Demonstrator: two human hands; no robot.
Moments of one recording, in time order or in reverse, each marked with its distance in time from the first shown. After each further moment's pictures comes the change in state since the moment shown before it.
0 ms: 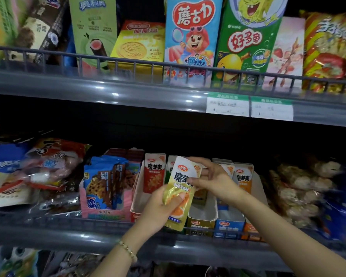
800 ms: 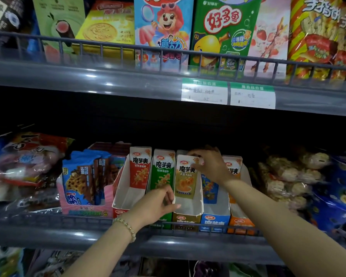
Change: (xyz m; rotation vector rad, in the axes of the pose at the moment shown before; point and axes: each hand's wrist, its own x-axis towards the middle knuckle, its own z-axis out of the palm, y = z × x) left_hand 0.037 -0.026 0.016 0.728 -0.278 0.045; right_hand 0.054 0.066 -0.062 -0.877 0.212 -0.157
